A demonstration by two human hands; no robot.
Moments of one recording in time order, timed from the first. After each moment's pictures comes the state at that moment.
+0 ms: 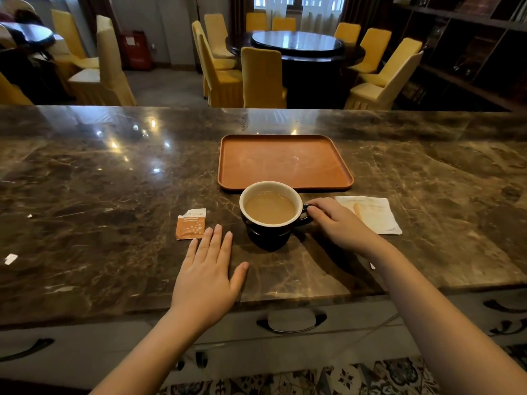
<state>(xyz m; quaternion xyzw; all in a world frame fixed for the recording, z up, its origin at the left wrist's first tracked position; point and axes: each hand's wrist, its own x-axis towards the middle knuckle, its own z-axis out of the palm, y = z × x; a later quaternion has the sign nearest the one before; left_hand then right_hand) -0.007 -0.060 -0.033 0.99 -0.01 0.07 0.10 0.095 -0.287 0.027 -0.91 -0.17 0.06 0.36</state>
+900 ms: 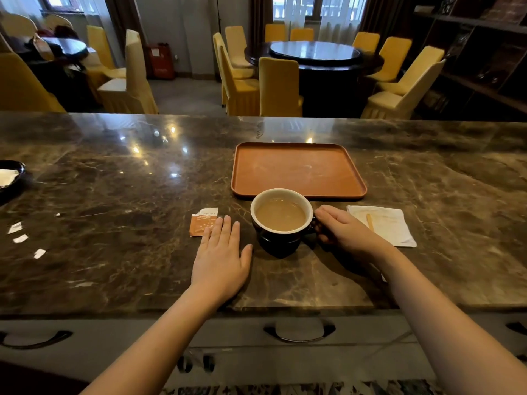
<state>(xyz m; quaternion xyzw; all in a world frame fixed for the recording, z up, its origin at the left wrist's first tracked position) 0.029 -0.060 -0.029 0.99 0.04 0.06 0.11 0.104 -0.285 0.018 -0.81 -0.14 0.19 0.54</state>
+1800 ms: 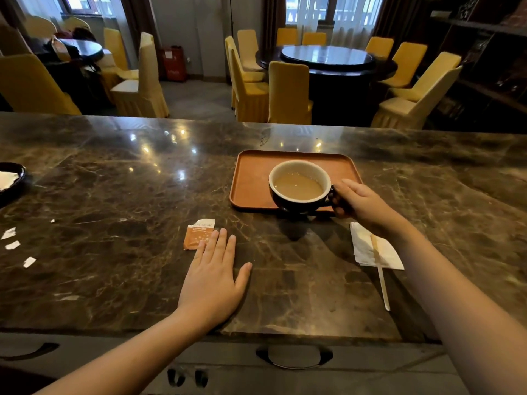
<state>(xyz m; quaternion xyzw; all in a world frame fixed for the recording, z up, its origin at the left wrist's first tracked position) 0.028 -0.060 -0.034 0.99 0.03 0.08 0.09 0.180 -0.302 0.045 -0.79 -0.17 0.14 0.58</state>
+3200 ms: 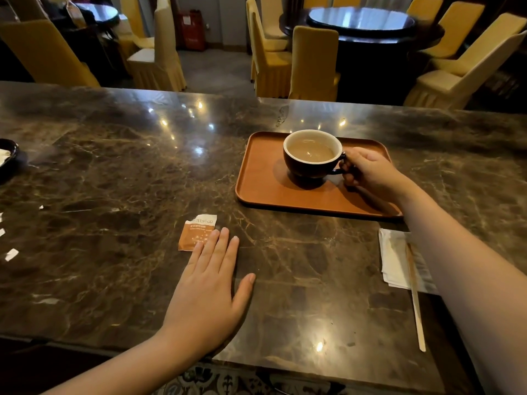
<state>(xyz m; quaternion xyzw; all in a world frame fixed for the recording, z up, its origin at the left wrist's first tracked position) 0.026 -0.064 -0.030 0.99 0.04 0.10 0.12 0.282 -0.283 0.018 -0.74 -0.17 0.19 0.62</state>
